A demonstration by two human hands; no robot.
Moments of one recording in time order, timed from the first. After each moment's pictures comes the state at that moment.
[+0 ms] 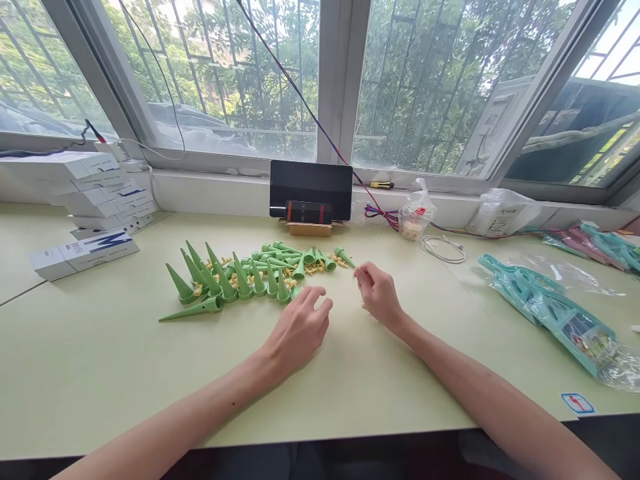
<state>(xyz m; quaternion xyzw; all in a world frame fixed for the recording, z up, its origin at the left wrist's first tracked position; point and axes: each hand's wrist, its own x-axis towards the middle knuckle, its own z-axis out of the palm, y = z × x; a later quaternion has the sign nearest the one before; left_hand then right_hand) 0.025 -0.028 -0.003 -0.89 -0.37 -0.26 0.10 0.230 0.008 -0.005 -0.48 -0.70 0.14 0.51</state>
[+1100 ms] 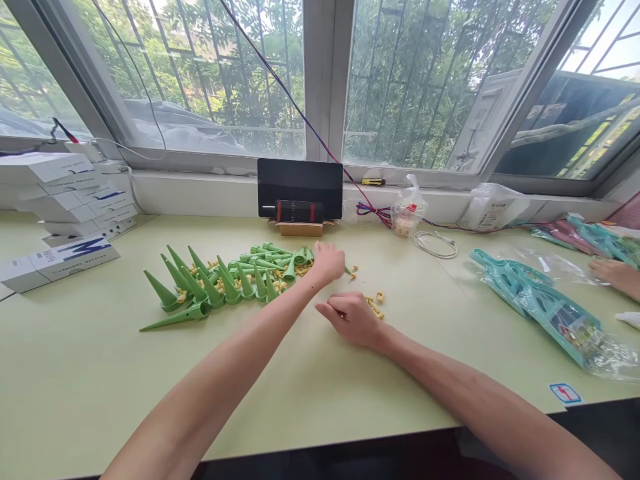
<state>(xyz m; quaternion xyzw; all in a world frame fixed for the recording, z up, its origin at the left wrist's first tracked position) 0.124 0.101 0.031 -0.84 -0.55 0.00 0.02 0.200 -0.013 -0.016 -0.35 -0.82 0.10 0.44</state>
